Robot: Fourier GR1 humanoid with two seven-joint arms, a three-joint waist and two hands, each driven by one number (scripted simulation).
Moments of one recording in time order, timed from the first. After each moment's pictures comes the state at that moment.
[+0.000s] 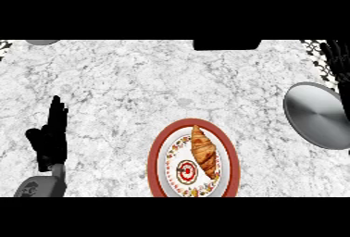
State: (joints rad) left arm -0.10 0.25 -0.01 -1.31 0.13 0.40 -0.09; right arm -0.29 -0.53 -0.02 -1.63 -0.19 0.02 -0.18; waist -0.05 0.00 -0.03
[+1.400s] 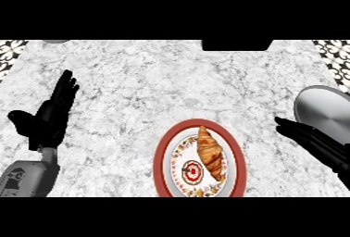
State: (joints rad) left arm -0.20 0.33 -0.05 -1.45 0.17 0.19 0.03; right arm 0.07 -0.77 0.19 -2.20 0.11 0.16 0.14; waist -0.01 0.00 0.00
